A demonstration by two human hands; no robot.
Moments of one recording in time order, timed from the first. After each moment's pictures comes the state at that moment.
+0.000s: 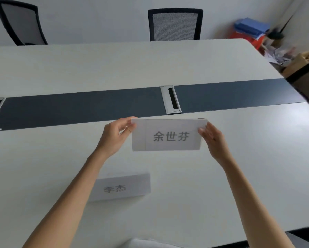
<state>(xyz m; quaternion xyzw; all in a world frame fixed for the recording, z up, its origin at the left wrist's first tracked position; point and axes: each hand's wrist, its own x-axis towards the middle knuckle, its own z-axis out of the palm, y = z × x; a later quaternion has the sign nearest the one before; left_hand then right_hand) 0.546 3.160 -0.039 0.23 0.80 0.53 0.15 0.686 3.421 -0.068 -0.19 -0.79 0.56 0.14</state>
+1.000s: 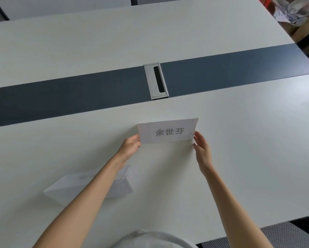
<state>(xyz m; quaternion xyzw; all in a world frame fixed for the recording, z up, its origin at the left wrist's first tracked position) 0.570 3.264 -0.147 0.02 0.75 0.51 0.43 0.704 3.459 -0.198 -0.41 -0.63 0.65 0.08</state>
